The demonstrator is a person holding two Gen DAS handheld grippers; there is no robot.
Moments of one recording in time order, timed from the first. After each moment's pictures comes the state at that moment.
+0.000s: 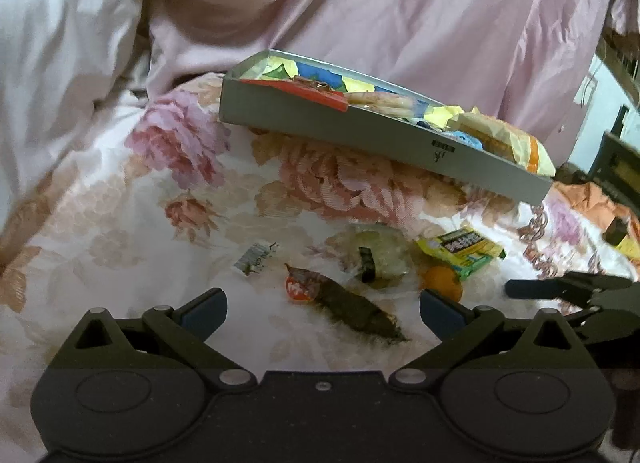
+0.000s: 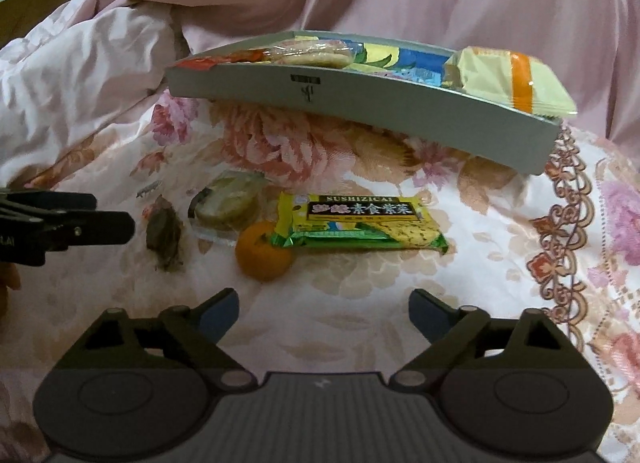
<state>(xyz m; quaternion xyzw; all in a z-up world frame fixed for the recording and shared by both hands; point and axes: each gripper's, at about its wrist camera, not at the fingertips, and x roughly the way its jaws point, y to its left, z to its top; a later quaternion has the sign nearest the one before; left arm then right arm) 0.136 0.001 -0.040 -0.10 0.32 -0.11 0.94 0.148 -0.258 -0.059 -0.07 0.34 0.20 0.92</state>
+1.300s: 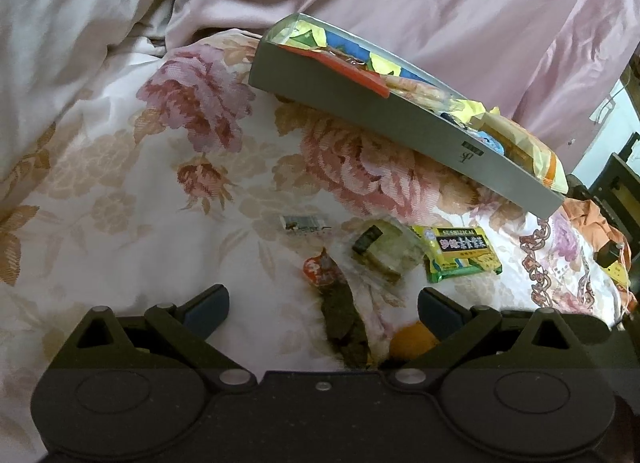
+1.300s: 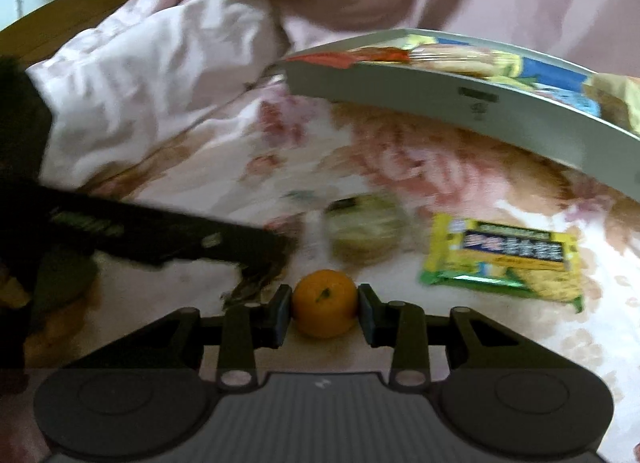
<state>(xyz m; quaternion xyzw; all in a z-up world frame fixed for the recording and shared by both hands) 0.153 0.022 -0.041 -0.16 0.37 -0.11 0.91 0.145 -0.190 -0.058 -0.06 0.34 0.33 0.88</state>
